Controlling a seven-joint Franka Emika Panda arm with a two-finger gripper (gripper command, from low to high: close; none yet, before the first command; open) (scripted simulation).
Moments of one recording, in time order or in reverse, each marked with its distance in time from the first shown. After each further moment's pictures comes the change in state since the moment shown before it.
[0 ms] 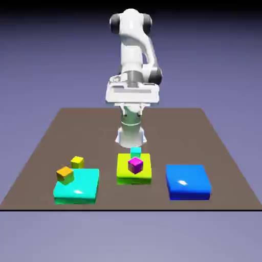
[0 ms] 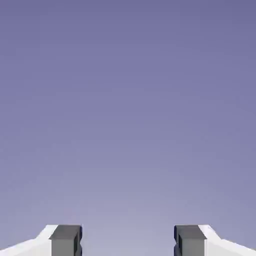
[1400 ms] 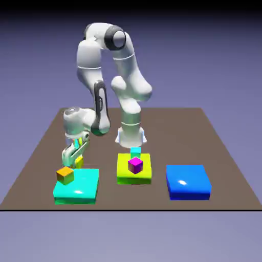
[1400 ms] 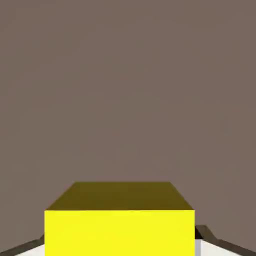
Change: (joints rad) arm -0.735 0.717 -0.060 0.014 -0.029 -0.051 1.131
